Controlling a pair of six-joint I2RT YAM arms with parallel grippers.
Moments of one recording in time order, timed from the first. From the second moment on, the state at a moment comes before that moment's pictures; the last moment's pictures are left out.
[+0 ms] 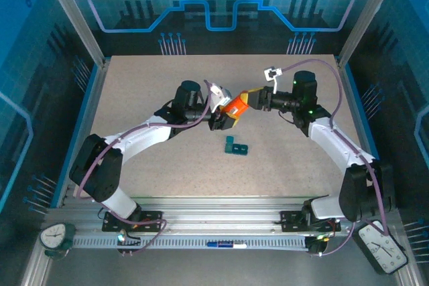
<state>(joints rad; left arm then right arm) -0.54 1.60 1.06 0.11 0.67 0.12 0.21 1.37 0.97 0.09 -0.91 0.38</state>
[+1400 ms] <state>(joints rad) -0.62 1.63 1.07 0.05 0.30 0.28 0.32 1.33 0.94 -0.06 -0.42 0.84</state>
